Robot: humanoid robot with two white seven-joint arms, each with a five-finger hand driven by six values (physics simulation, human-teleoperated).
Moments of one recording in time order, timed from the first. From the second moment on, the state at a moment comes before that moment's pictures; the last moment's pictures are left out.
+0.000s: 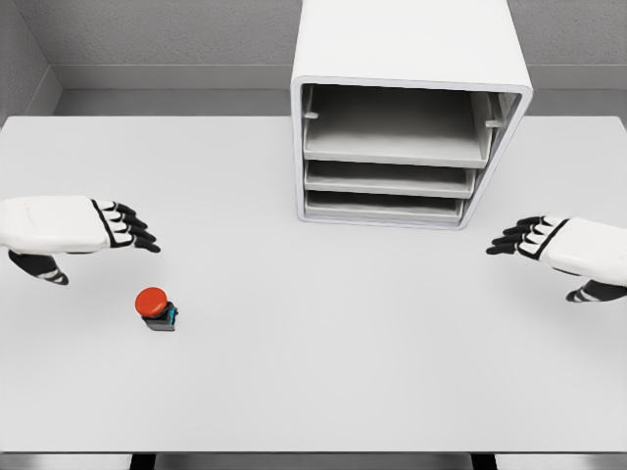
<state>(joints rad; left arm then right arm) -0.71 1.21 -0.83 -1.70 -0.21 -0.61 -0.58 -0.03 -1.01 0.06 -1.75 0.31 -0.61 0.61</state>
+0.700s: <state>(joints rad) -0.71 1.12 -0.94 -1.76 -0.21 -0.61 -0.61 -0.40 -0.97 0.32 -1.75 0.23 -0.61 0.61</state>
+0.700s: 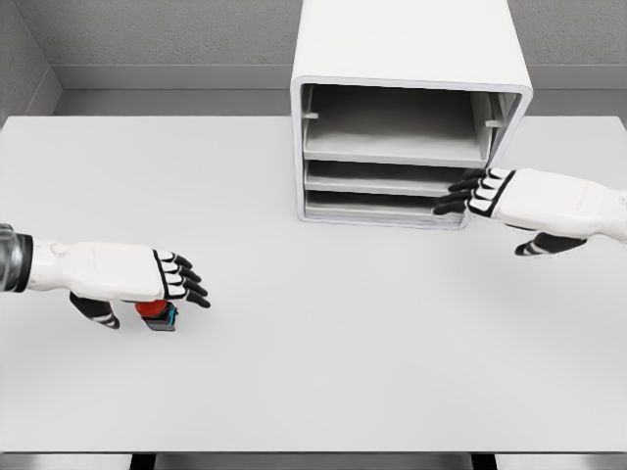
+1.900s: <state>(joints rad) -0.70 1.10 -0.94 -1.74 -0.31 -0.61 -0.61 -0.78 -0.75 0.66 -1.49 0.18 -0.61 0.61</state>
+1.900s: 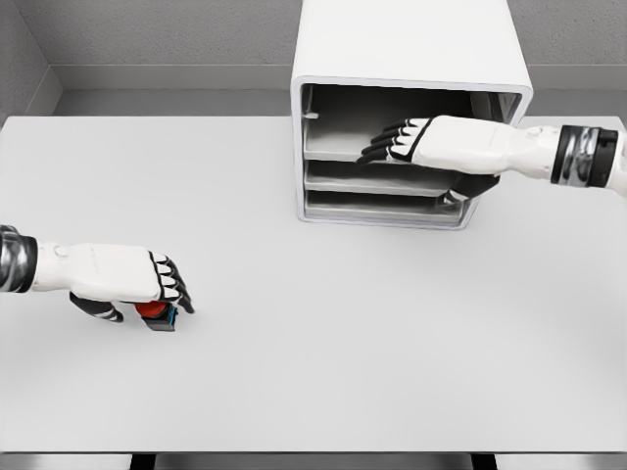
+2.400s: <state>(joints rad) -0.70 1.10 -0.96 -1.76 -0.30 -0.61 -0.61 -0.88 -0.65 0.77 -1.33 0.19 -0.52 0.61</state>
